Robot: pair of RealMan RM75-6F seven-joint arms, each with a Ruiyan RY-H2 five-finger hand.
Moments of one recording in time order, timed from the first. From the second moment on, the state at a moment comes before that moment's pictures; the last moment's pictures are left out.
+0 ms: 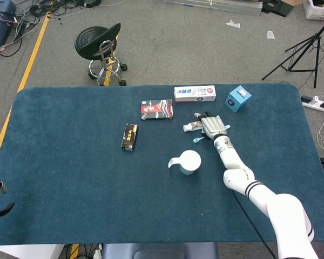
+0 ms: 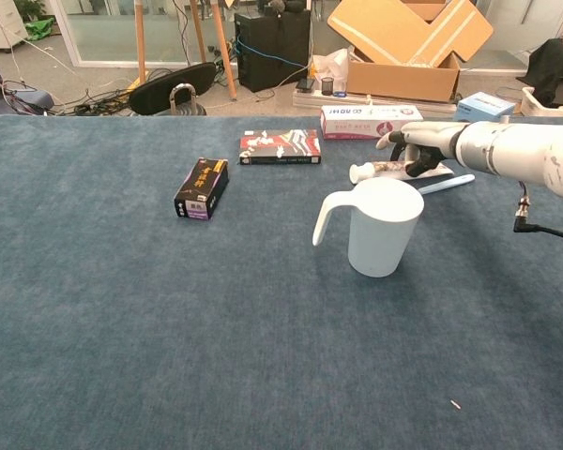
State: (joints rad) left arm -0.02 -1.07 -0.05 -1.66 1.41 1.55 0.30; right arm 0.99 -1.80 0.28 -0.62 -0.96 0.42 -0.12
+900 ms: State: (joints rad) left arm -0.02 -1.08 -0.05 -1.66 1.42 1.55 0.32; right arm 0.93 -1.67 0.23 -0.86 -0.89 0.48 -0.20
